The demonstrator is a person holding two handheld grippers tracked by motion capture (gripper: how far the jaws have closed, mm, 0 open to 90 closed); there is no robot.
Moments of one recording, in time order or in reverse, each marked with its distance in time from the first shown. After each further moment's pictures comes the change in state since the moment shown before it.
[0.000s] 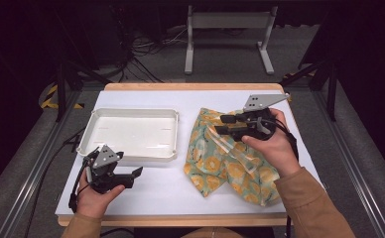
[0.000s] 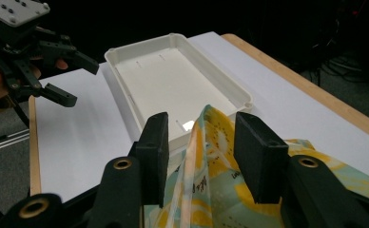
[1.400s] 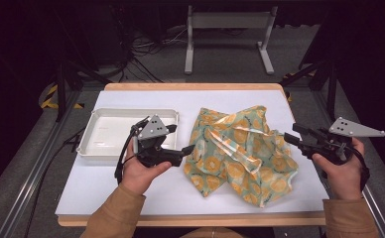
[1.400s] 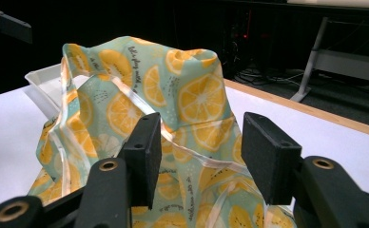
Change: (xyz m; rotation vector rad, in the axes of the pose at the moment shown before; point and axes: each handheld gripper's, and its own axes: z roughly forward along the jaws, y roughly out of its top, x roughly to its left) left arm -0.071 0.121 0.034 -0.183 -0.245 0.136; right arm -0.039 -0.113 -0.129 -0.174 -0.295 0.154
